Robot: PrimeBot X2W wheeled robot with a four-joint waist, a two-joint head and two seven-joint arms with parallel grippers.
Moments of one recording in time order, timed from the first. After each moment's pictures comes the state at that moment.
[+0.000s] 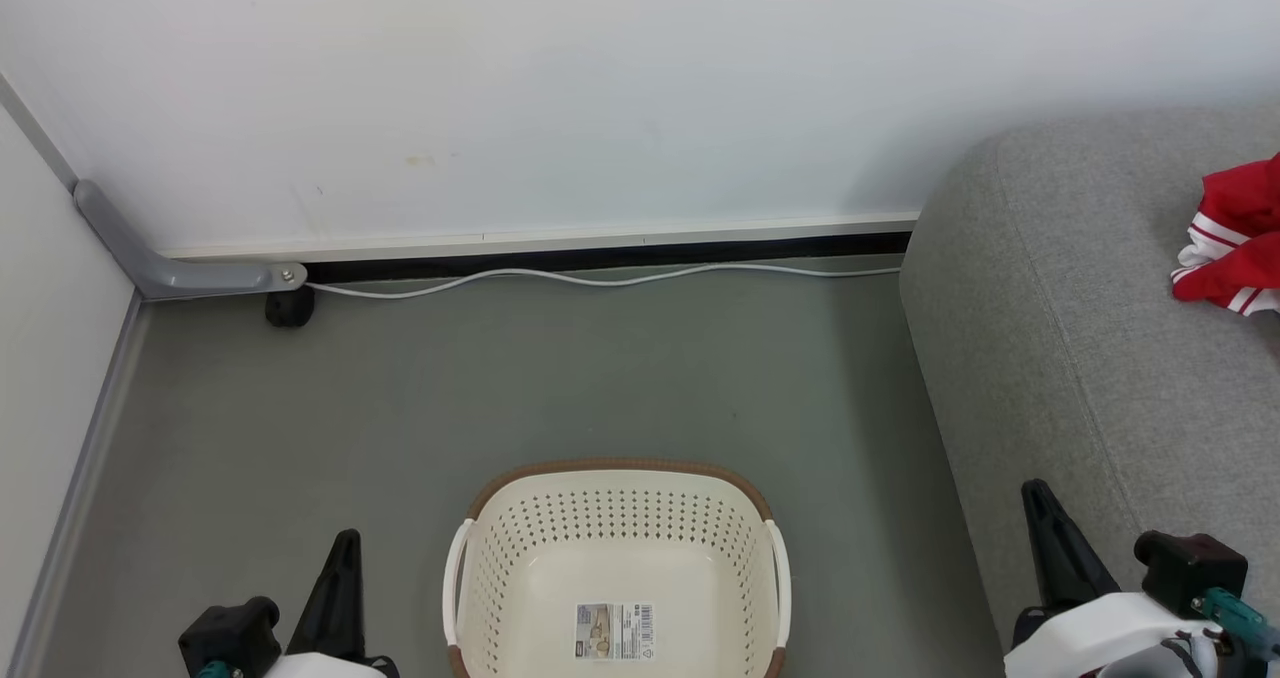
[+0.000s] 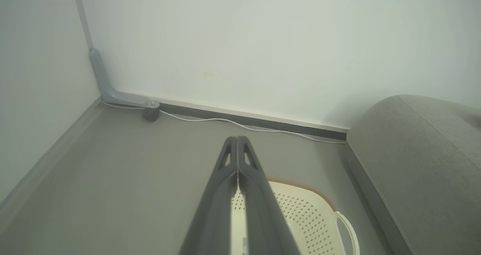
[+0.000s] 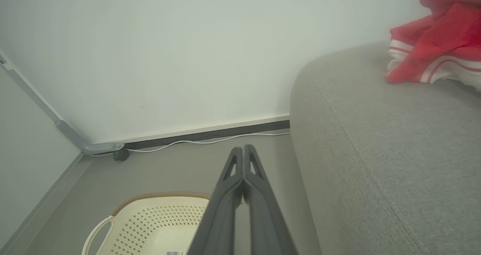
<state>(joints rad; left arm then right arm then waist) 0.02 0.02 0.01 0.37 -0.29 -0.06 -0.23 -0.09 -0.12 0.11 0.43 0.35 0.13 -0.25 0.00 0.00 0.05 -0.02</state>
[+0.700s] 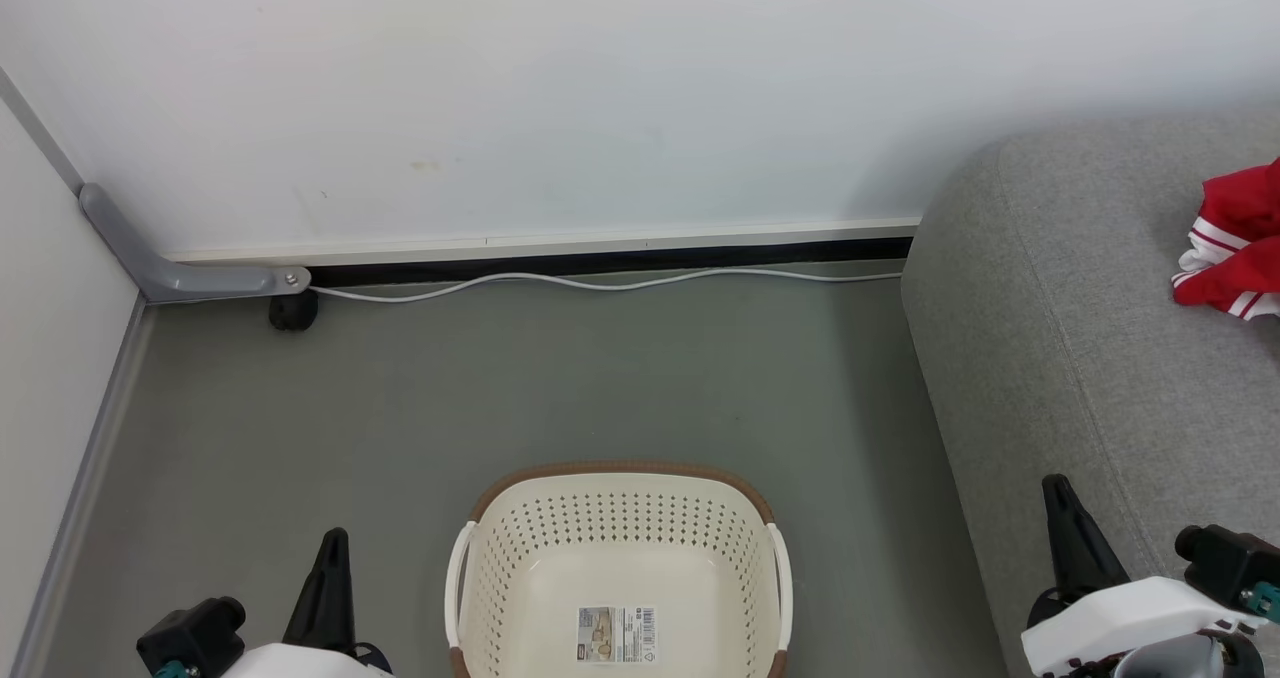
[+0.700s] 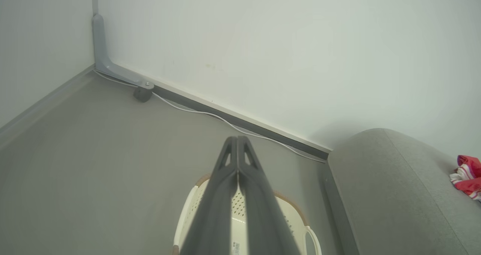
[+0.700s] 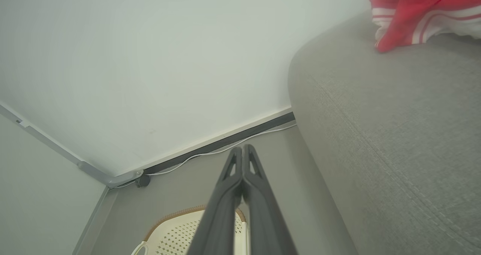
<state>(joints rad) 0.02 0.02 0.01 0.35 -0.51 -0.06 -0.18 -0.09 -0.10 0.07 0.40 0.56 0.13 -0.18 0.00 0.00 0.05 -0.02</state>
